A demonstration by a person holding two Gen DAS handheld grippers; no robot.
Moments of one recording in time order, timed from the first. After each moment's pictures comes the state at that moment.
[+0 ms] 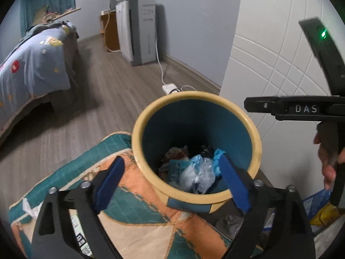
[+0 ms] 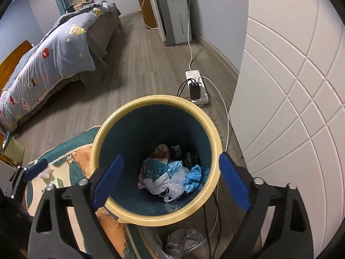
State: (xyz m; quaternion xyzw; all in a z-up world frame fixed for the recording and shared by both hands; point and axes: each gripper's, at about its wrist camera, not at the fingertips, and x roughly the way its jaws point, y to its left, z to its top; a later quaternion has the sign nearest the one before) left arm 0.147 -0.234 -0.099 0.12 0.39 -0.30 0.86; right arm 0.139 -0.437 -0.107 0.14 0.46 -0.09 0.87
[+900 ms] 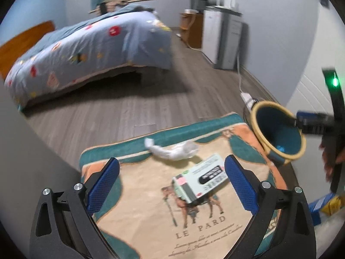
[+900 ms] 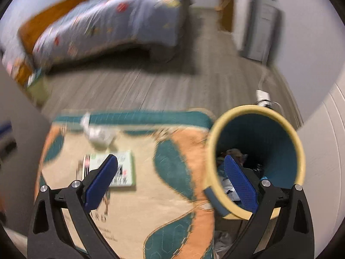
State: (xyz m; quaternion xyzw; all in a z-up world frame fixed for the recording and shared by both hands) left arm 0.100 0.047 -0.020 0.04 0.40 -0.09 0.91; right arm 0.136 -0.200 -0.071 0.01 0.46 0.07 0.88
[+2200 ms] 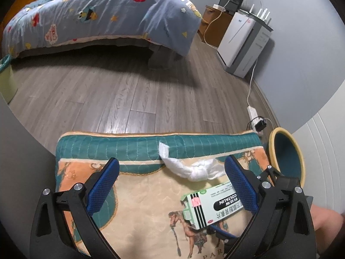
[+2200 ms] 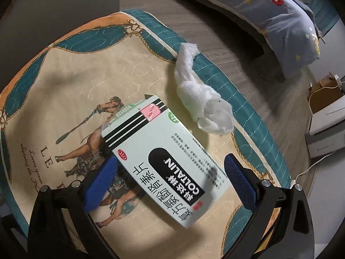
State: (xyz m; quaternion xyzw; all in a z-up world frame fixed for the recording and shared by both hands) left arm 0.200 0.104 -0.082 -0.09 0.46 -0.10 0.88; right arm 0.139 -0.018 -0.192 -0.35 0.46 0.32 0.75
